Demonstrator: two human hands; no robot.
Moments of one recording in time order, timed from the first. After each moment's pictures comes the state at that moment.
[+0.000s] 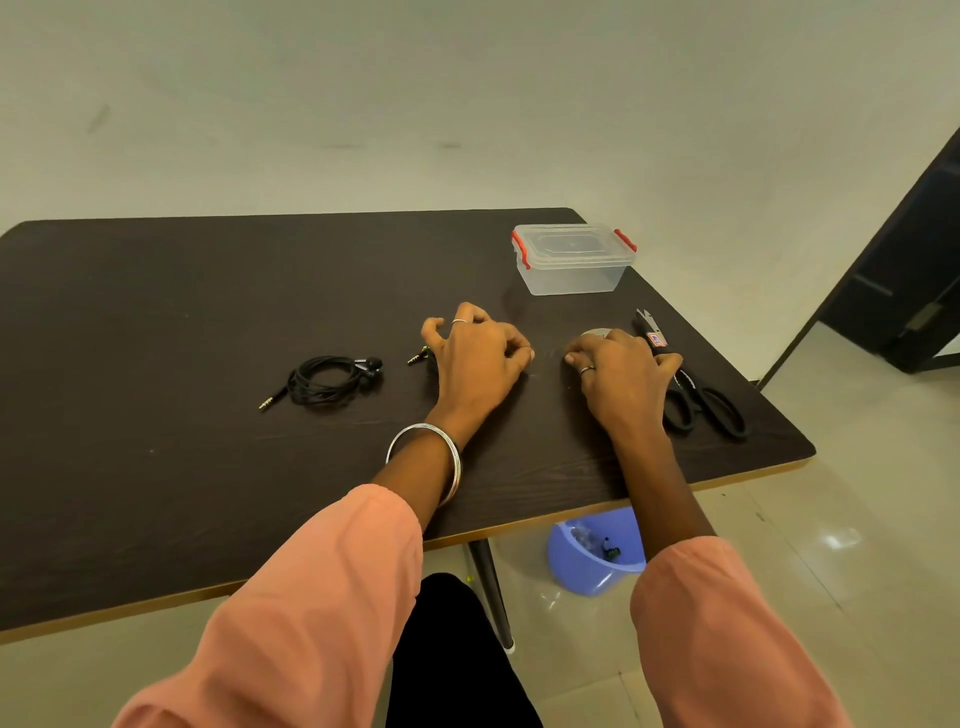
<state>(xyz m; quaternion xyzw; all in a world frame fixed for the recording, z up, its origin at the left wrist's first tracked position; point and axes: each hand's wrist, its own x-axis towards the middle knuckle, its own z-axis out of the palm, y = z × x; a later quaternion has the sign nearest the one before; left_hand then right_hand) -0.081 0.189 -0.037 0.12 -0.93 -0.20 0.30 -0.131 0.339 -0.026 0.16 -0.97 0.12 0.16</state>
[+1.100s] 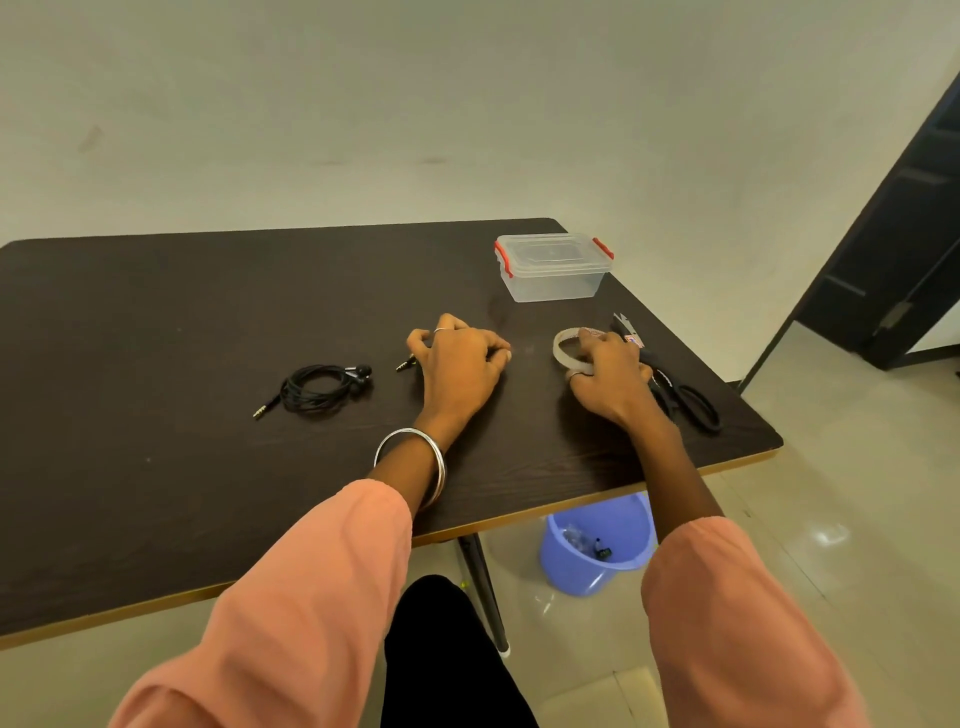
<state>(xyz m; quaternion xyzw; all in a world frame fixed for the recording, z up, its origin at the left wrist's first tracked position) -0.075 0.189 -0.034 0.12 -0.92 -0.22 0.28 -0.132 0.357 -0.010 0.17 -0.97 0.19 0.00</state>
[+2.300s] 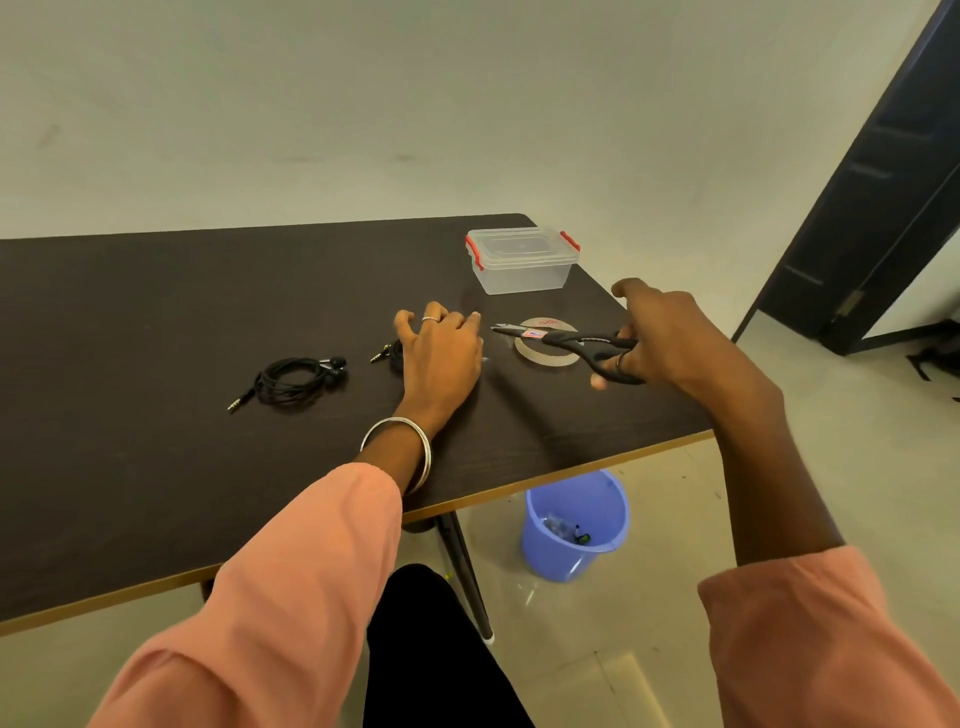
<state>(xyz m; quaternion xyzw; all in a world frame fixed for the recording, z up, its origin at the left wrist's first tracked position) -0.068 0.201 -0.027 0.10 -0.96 -0.04 0.24 -0.073 0.410 0.082 0.21 -0.97 0.14 0.00</state>
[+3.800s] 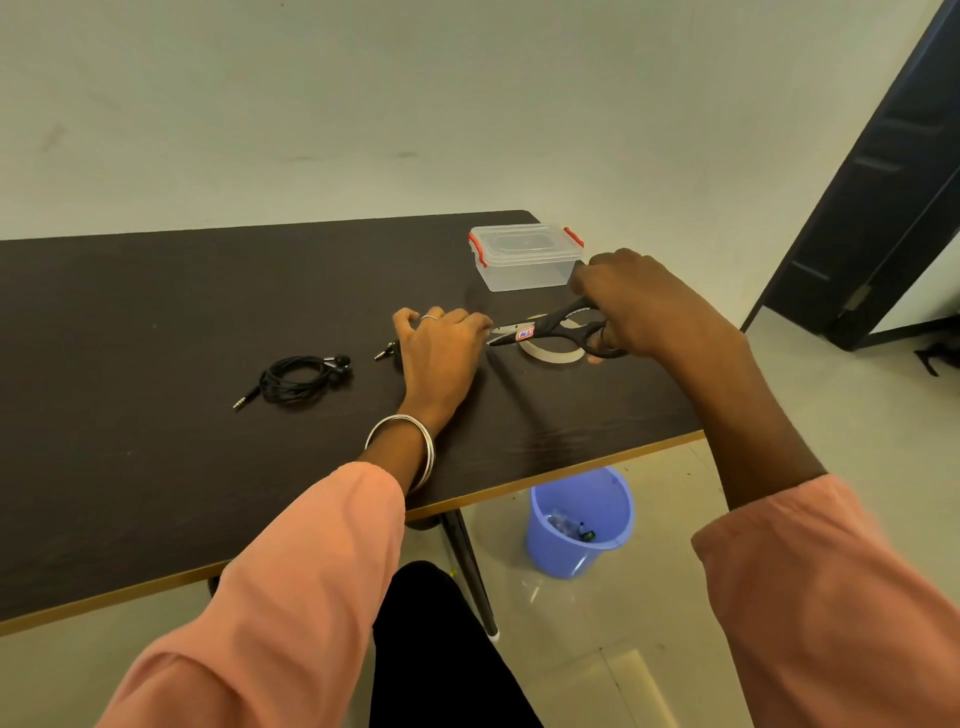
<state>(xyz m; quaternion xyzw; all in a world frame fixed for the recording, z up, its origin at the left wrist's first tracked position) -0.068 0.198 -0.030 0.08 -0.93 -0.10 0.34 -0.091 0.380 0.096 0.34 -0.93 -0.11 0.10</state>
